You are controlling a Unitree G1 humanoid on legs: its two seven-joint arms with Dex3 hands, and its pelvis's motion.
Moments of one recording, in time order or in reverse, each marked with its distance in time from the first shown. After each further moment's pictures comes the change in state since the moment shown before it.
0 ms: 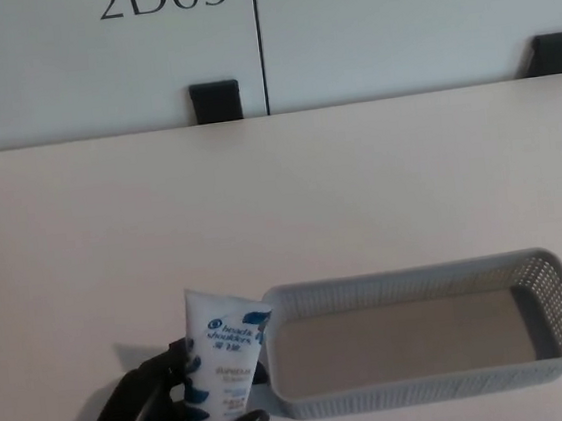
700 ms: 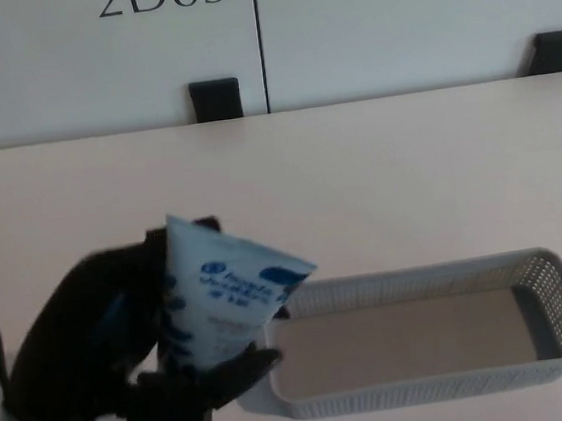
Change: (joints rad) left_arm -0.111 0.136 0.083 -0.715 -0.052 0.239 0.064; right_arm -0.010 -0.007 0.024 -0.004 -0.008 0.000 0.026
